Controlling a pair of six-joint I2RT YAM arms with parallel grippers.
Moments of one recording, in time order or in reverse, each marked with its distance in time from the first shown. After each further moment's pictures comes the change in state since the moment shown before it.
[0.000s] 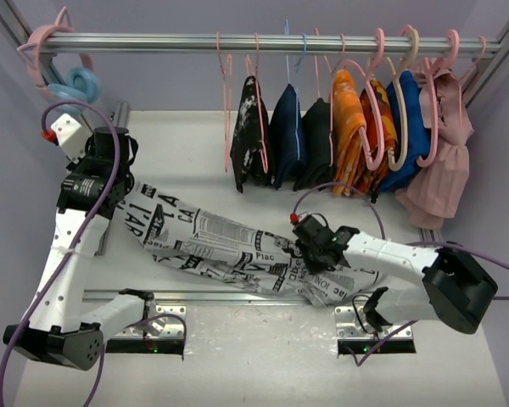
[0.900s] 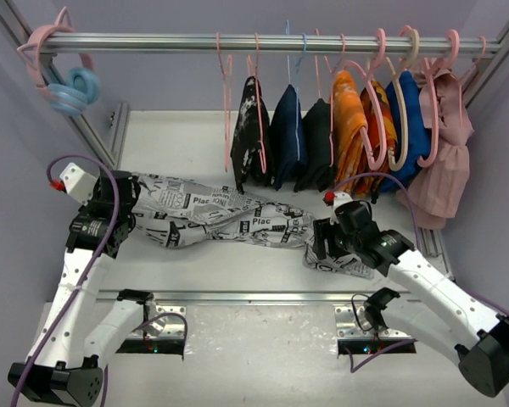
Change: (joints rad) left arm 0.035 -0.242 -0.384 0.083 0.164 -0.145; right arm -0.281 -0.410 0.021 -0.094 -0.089 -0.108
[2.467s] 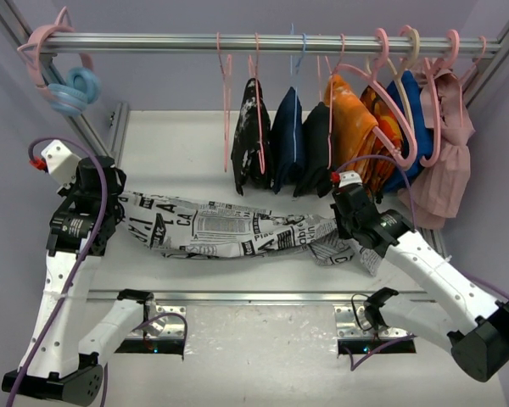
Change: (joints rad) left arm 0.000 0.014 0.224 -0.045 -0.067 0.214; right arm -0.025 0.125 0.214 -0.146 0.334 -0.059
